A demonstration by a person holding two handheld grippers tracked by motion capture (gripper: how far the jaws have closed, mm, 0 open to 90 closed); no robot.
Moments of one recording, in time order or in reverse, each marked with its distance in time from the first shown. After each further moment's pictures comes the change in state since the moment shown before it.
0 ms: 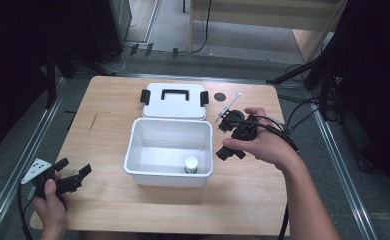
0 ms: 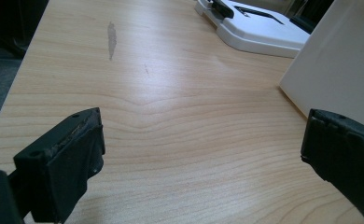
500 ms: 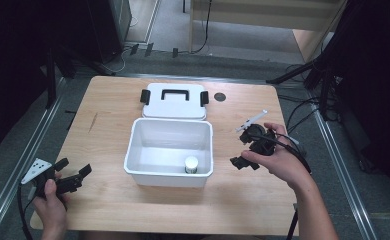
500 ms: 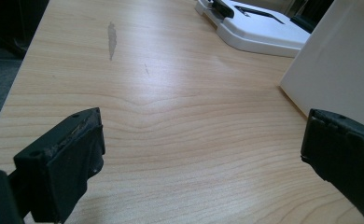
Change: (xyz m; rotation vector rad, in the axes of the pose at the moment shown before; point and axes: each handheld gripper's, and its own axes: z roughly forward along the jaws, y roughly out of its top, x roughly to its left) left arm 0.000 0.000 0.000 0.003 0.002 0.006; right arm -0.020 -0.060 0.025 -0.113 -0.029 0.119
